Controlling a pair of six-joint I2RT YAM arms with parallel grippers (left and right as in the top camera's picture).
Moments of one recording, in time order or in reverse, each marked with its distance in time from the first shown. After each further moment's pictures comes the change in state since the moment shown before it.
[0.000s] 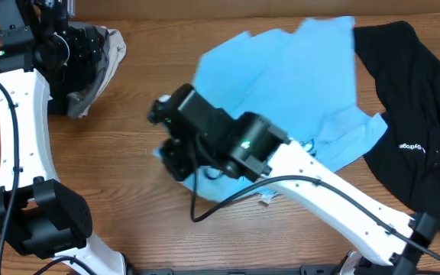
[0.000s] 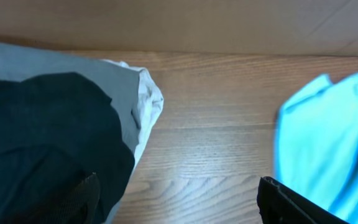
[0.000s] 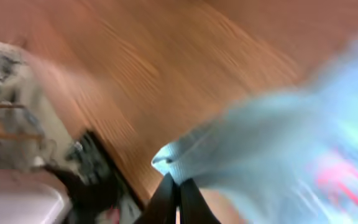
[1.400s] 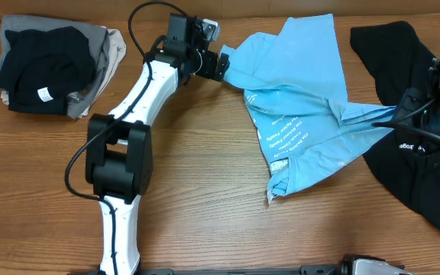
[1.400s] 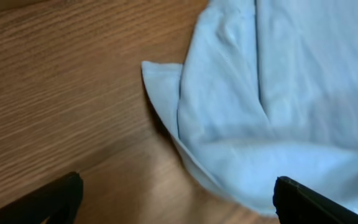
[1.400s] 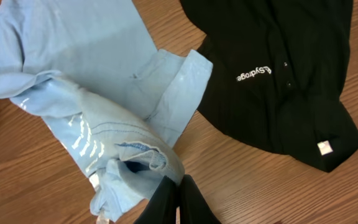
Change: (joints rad) left arm -0.518 0.411 0.006 0.358 -0.053 -0.092; right arm -1.065 -0.328 0.019 -0.520 0.345 -0.021
